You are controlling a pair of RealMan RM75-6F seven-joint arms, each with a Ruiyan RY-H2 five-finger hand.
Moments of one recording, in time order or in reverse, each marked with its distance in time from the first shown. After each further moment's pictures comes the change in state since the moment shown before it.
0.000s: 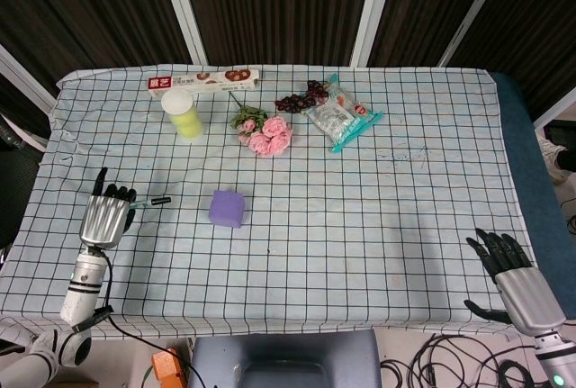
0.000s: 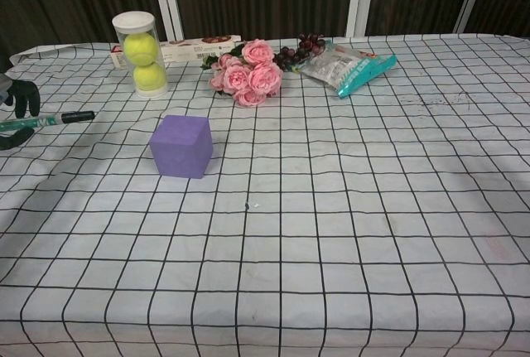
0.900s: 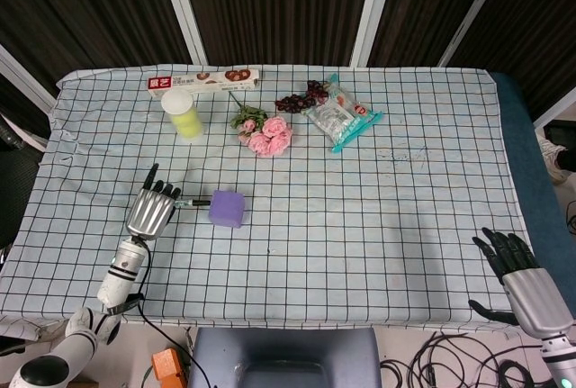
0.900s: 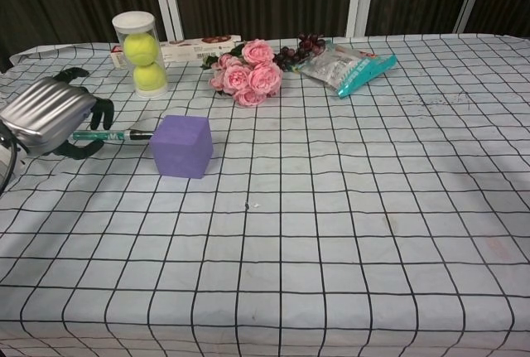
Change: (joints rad) left arm -0.141 -0.238 0.067 0.347 0.055 -0.049 -0.133; right arm -0.015 0.013 -0.001 0.009 -0.015 0.040 0.037
